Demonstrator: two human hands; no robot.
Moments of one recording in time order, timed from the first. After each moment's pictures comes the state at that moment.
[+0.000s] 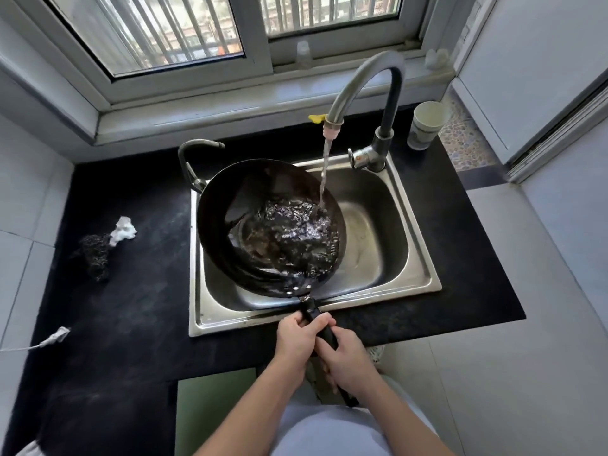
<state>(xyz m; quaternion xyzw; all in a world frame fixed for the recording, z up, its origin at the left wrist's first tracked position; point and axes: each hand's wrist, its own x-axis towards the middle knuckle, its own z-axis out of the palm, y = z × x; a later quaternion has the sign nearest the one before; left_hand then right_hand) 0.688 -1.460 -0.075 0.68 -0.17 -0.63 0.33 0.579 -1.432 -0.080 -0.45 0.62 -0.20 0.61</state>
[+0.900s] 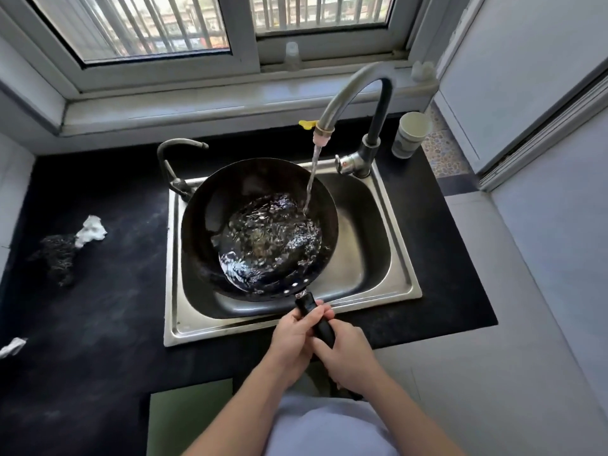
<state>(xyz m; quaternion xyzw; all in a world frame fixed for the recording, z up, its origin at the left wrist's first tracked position) 0.676 -1.478 -0.078 0.49 -0.03 -0.78 0.38 0.556 -1.455 -0.059 -0.57 0.66 -0.12 0.47</state>
